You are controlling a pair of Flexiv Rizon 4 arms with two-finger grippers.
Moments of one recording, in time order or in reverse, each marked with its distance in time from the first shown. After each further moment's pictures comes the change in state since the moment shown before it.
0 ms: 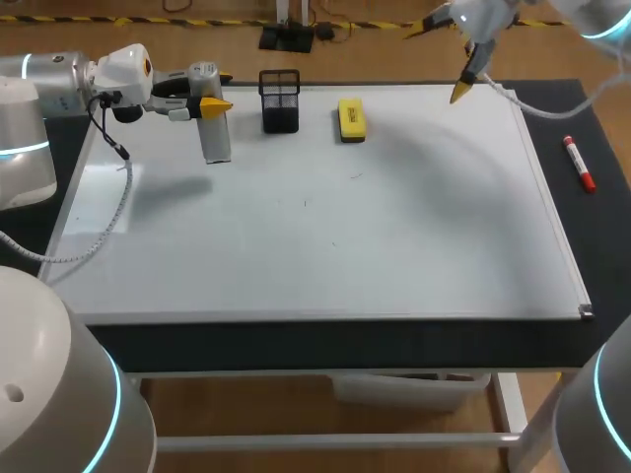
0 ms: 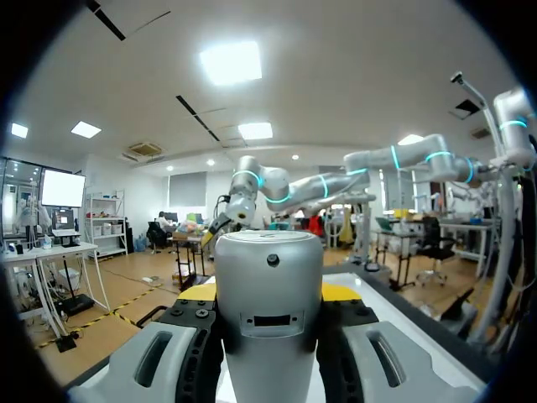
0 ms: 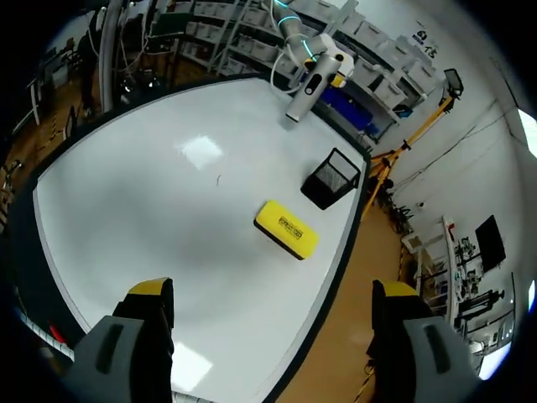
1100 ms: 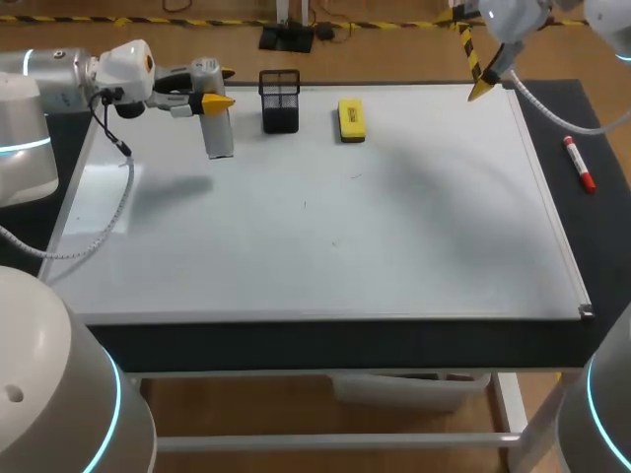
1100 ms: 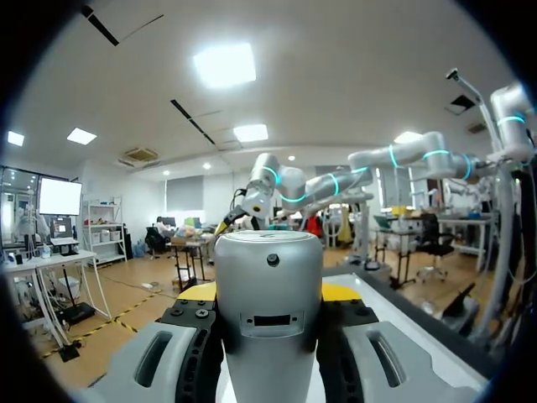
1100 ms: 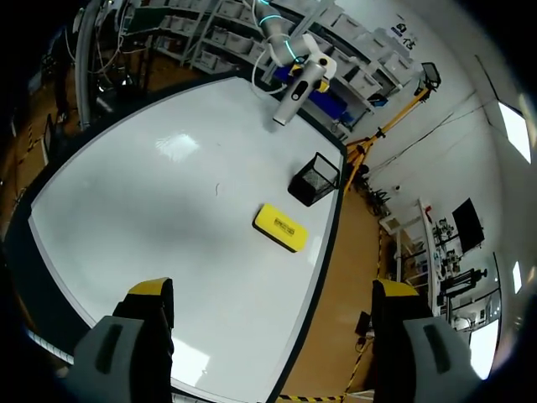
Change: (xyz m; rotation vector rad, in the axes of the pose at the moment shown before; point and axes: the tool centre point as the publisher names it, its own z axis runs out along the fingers) left arm -0.001 -0.013 0.008 0.008 0.016 0.036; right arm 0.022 0.021 -0.043 0.077 -0.128 0.047
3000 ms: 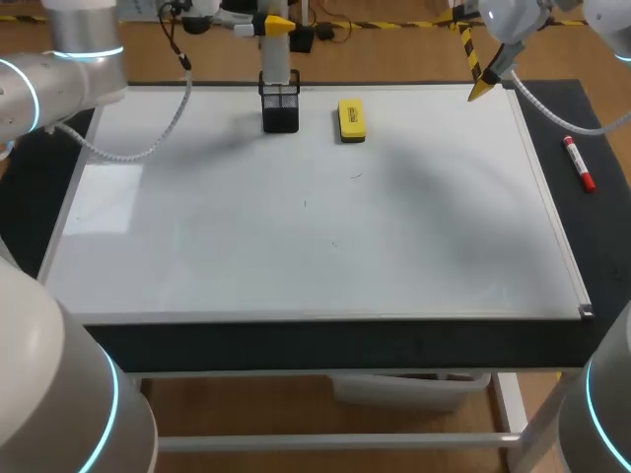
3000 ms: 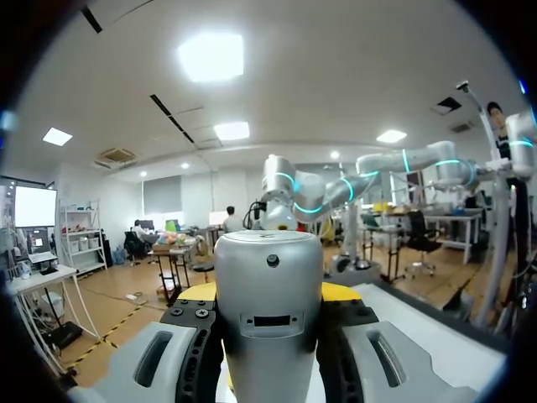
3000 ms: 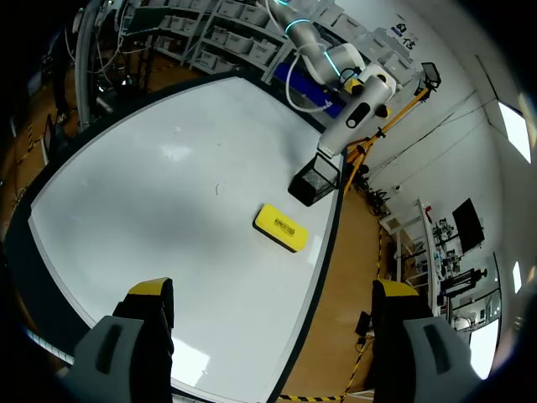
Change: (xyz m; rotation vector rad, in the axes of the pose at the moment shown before) left arm -0.113 -0.043 0.110 -0.012 0.136 0.022; right arm 0.000 0.000 0.000 0.002 -0.001 0.000
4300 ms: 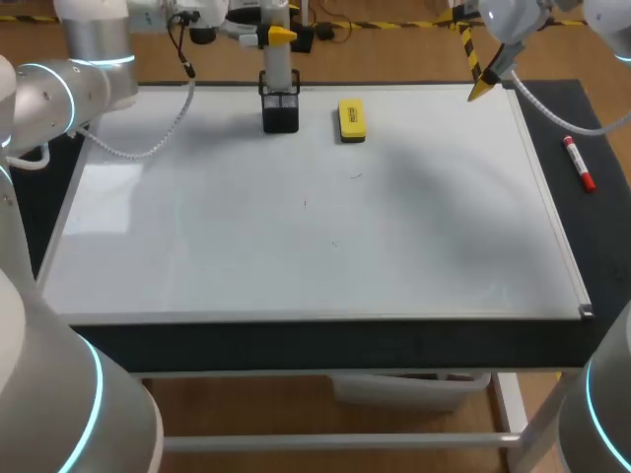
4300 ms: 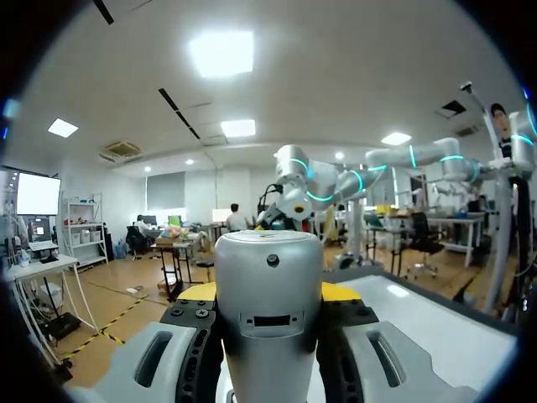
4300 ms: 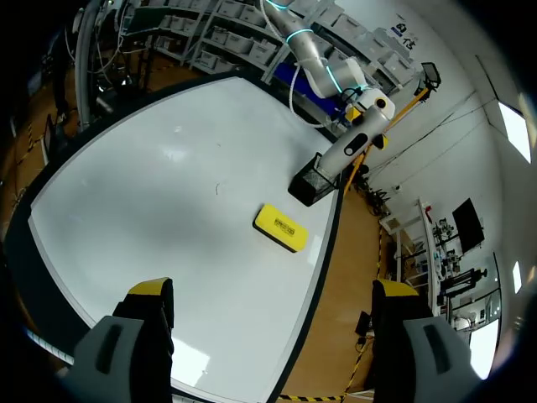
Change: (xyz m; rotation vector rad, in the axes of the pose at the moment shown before) left arm -0.033 0.048 -0.004 0.000 -0.018 -0.029; right arm 0.000 0.000 0.000 0.000 0.000 0.000
